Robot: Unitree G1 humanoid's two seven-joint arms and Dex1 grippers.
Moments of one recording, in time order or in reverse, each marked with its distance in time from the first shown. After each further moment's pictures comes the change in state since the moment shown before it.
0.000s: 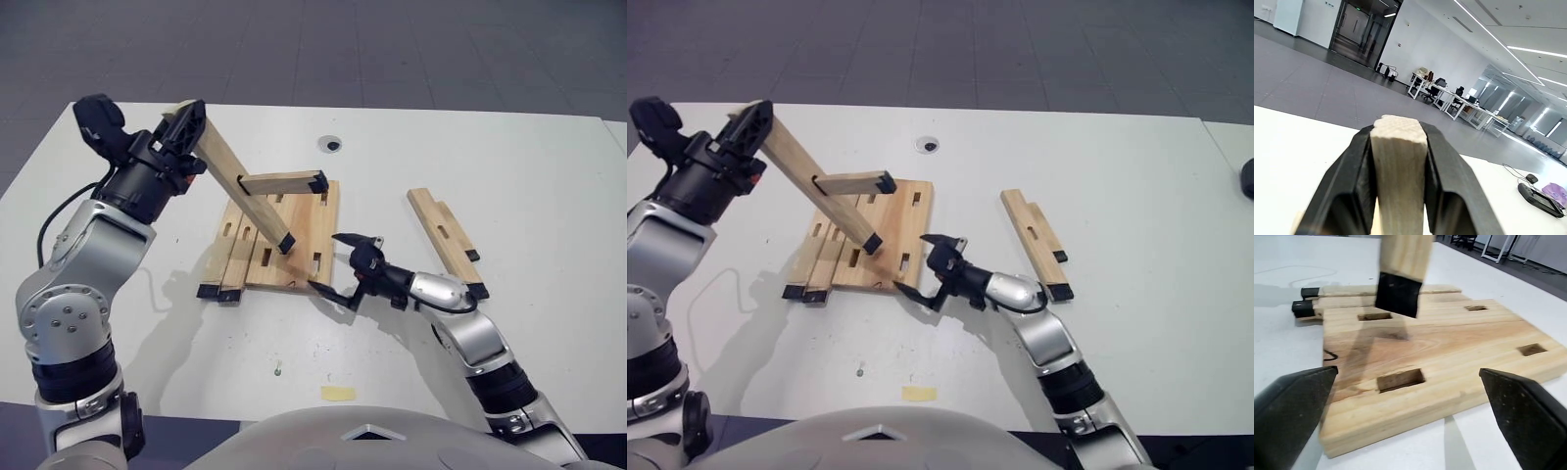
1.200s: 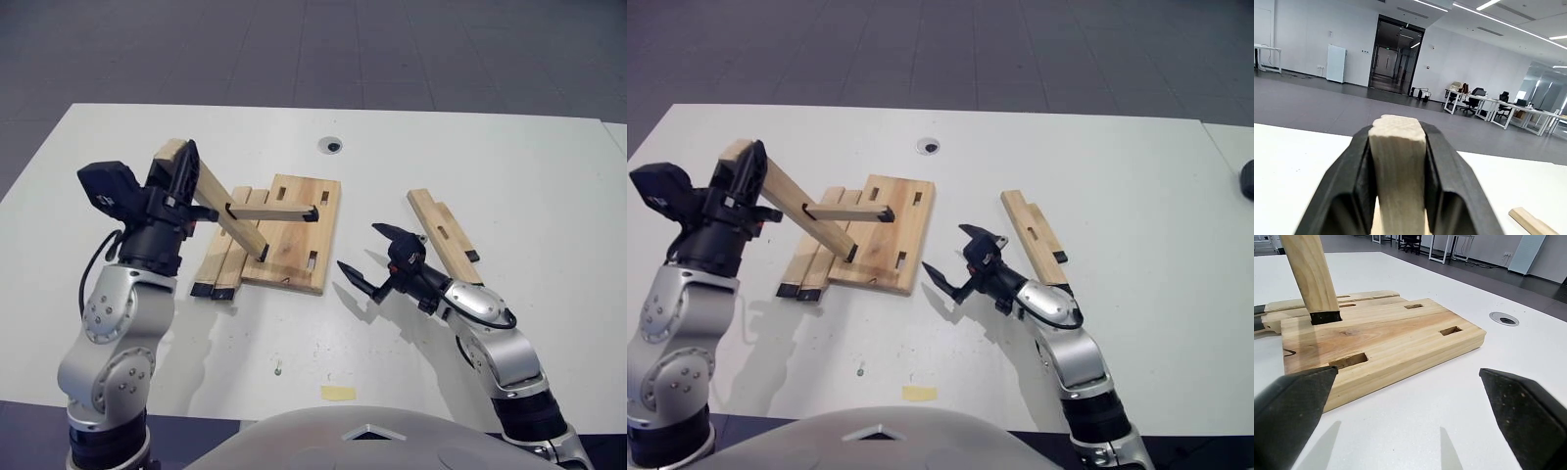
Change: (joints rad) left arm 0.313 -0.159 -0.258 -0.199 0.674 -0.248 -0.130; right arm 0.112 -0.021 -0.091 -0.119 0.051 0.069 -0.097
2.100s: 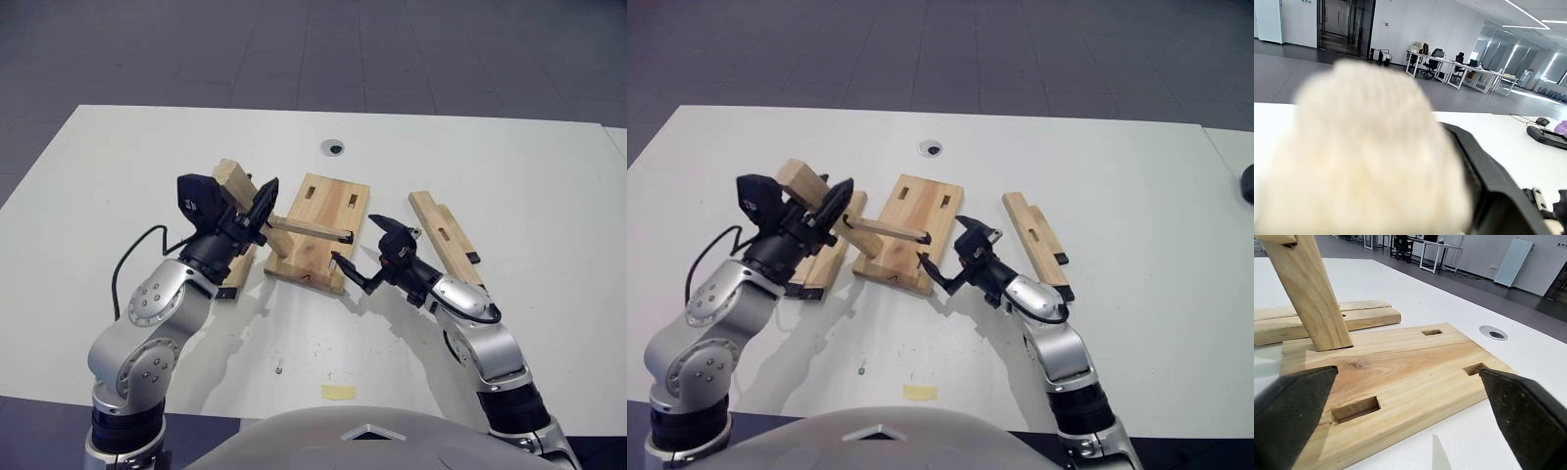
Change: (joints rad) left arm -0.193 -0.014 -0.029 0.057 -0.147 0.258 -0.101; right arm -0.035 0.062 0.036 0.034 -0.072 -0.030 -0.063
